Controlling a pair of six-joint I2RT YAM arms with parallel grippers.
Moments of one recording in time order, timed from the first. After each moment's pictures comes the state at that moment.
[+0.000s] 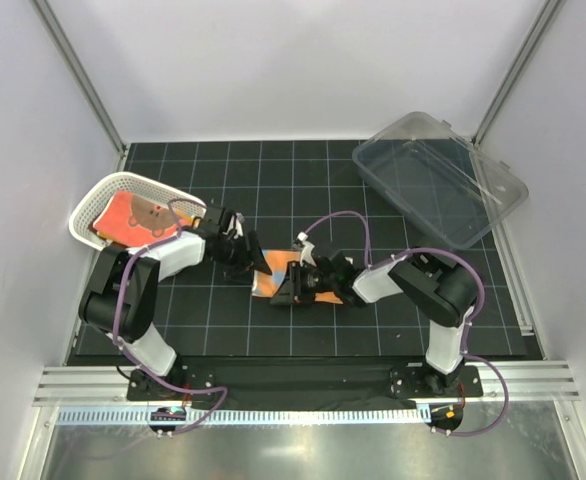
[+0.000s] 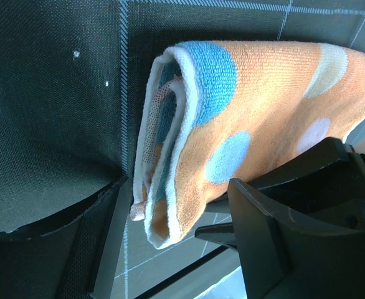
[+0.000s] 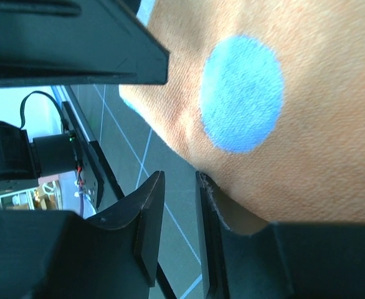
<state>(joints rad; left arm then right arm) -0.35 1.66 0.87 -0.35 0.43 -0.62 0.80 1.86 0.69 0.59 -0.49 0.86</state>
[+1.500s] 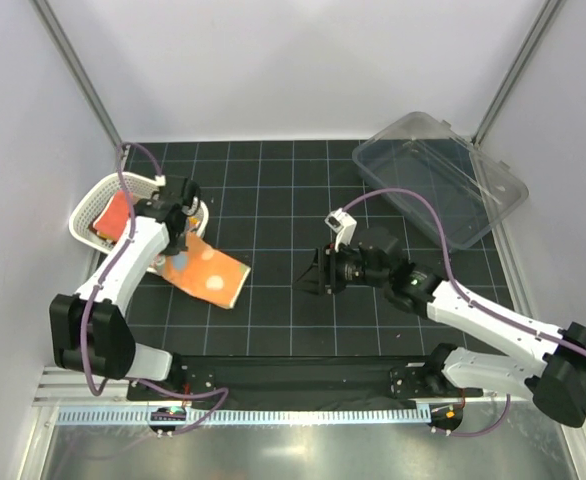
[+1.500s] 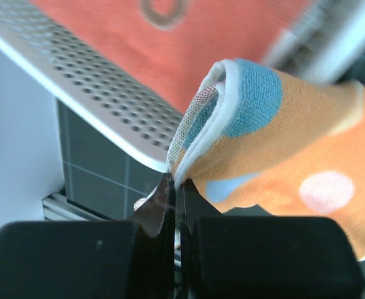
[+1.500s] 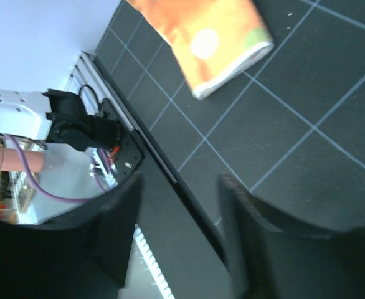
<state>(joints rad) -0.23 1.40 1.15 -0.96 -0.48 -0.19 0.82 1.09 0.74 -0.06 -0.34 0.61</state>
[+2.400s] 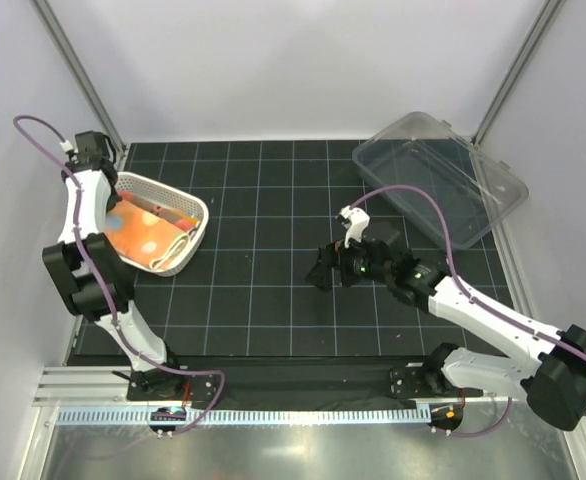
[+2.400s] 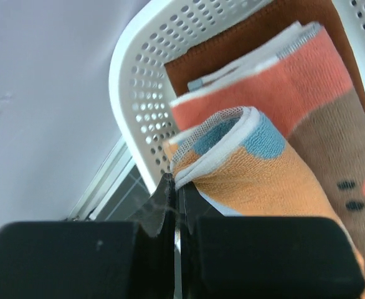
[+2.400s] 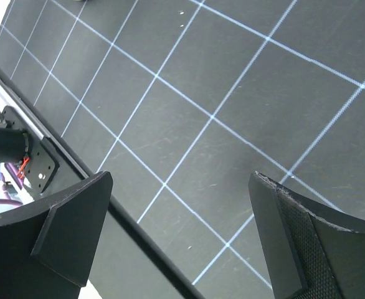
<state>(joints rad) 0.29 1.79 1.62 -0.83 -0.46 -0.14 0.73 1.07 0.74 -0.21 -0.18 0.41</state>
